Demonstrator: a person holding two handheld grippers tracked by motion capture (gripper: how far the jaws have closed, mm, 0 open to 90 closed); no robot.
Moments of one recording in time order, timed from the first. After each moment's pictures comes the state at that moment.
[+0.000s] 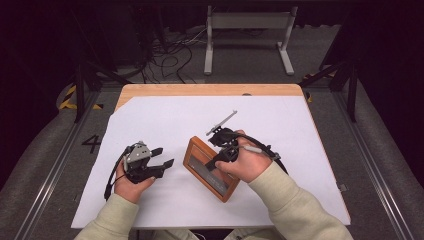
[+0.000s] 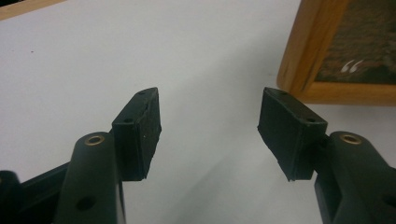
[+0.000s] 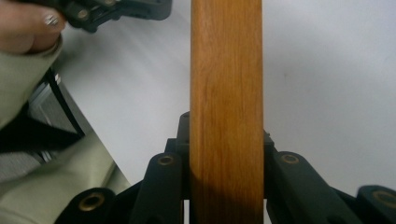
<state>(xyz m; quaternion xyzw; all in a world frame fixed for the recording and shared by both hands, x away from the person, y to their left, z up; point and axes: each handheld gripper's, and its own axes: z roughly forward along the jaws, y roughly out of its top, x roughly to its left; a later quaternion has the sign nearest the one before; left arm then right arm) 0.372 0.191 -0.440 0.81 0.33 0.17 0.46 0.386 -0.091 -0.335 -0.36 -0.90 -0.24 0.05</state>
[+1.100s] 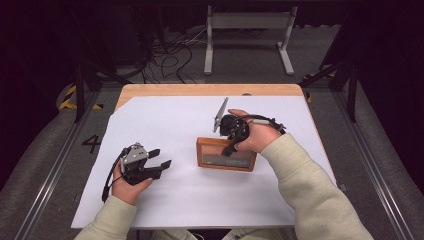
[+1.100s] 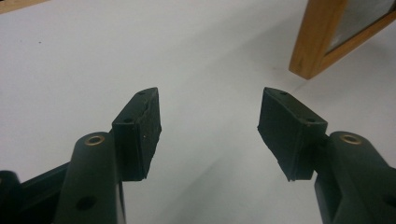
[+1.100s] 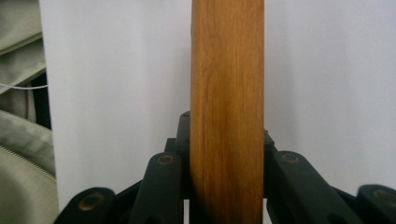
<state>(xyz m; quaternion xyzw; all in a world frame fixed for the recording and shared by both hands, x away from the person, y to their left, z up) 0.369 0.197 -0.443 0.81 0.34 0.17 0.46 0.453 -0.114 -0.337 -0.07 -0.99 -0.15 0.03</state>
